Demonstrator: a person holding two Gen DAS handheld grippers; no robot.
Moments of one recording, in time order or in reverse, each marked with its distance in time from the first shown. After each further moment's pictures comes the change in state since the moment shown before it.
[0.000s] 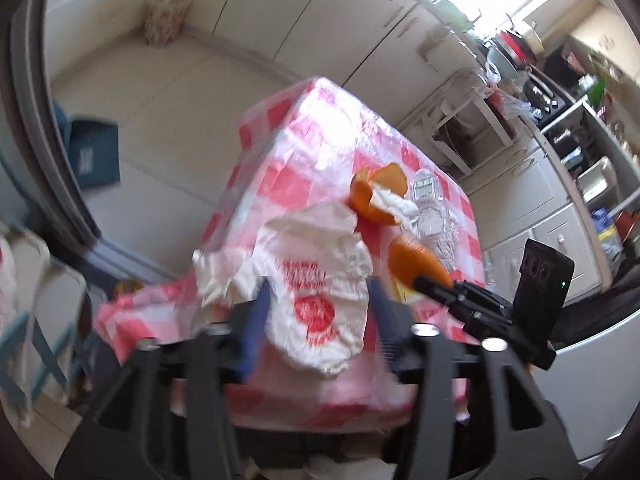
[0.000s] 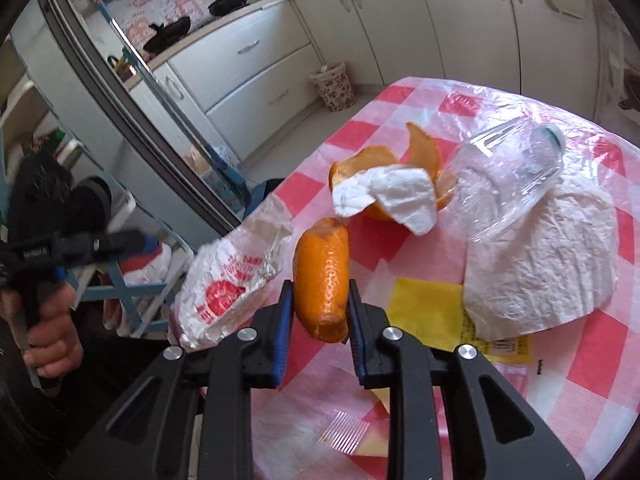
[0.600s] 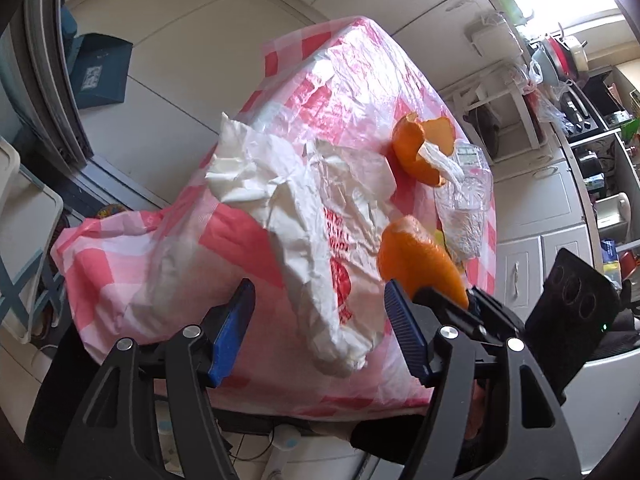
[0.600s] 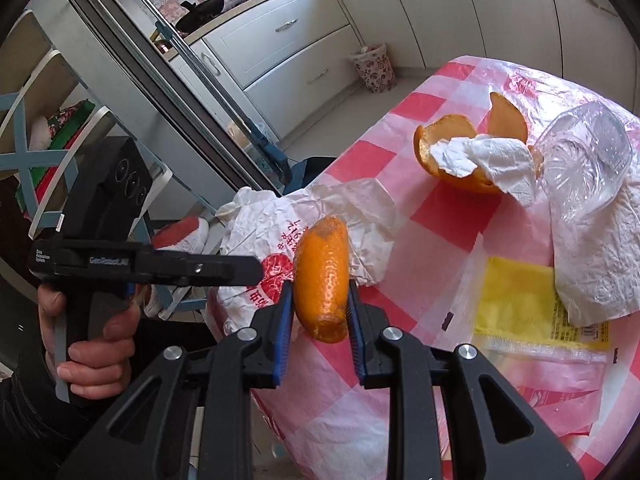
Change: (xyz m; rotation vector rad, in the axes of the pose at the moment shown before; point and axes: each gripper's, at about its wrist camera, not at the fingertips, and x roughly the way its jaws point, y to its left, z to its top) left arm 0.064 0.011 -0.021 -0.142 0.122 0.046; right arm 0.039 0.041 -0.008 -0.053 0.083 0.118
